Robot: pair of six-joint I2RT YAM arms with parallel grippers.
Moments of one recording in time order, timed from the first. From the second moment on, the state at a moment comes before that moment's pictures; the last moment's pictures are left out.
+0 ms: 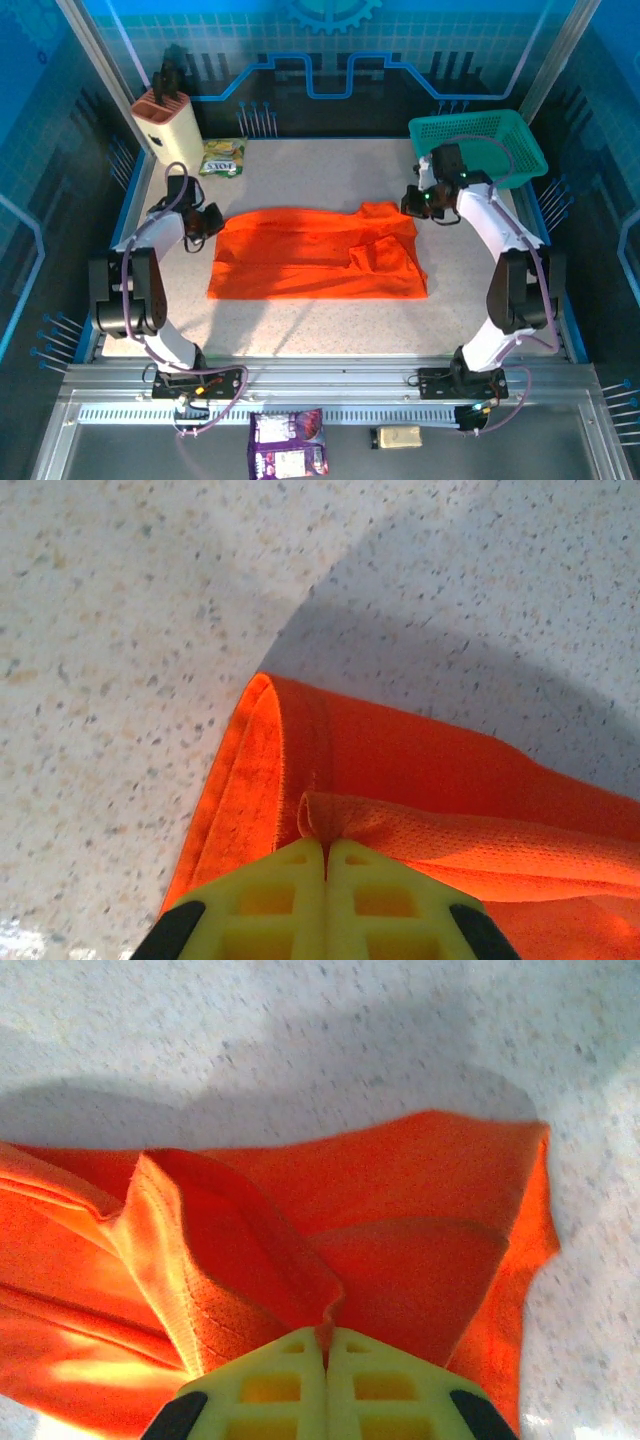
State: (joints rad) left arm 0.14 1.61 1.00 -0.43 0.20 -0.49; right arm 0.12 1.64 1.32 -0.78 -0.31 0.28
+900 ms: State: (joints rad) left arm 0.14 1.20 0.60 -0.34 0.11 -0.65; right arm 0.26 1.37 0.92 -0.69 -0.10 0.44
